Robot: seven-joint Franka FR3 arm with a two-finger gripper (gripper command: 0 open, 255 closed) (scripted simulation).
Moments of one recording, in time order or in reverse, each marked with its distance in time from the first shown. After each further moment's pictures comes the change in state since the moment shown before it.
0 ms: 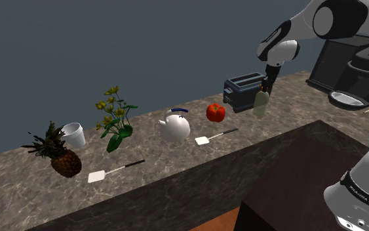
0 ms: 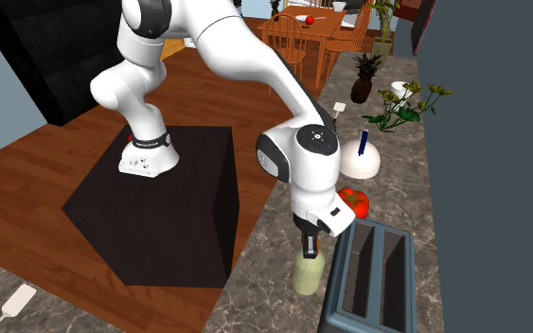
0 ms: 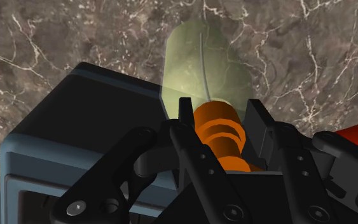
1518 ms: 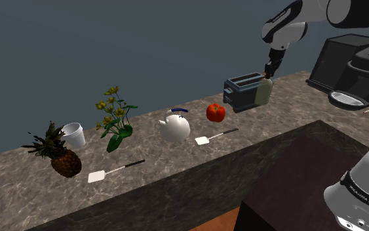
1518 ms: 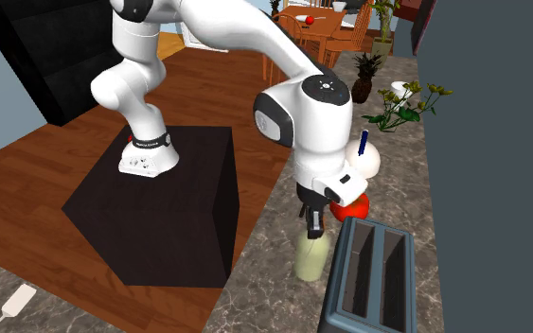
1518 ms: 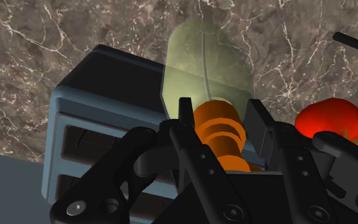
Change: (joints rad) arm 0.024 -0.124 -0.041 0.047 -0.062 -0.164 0.043
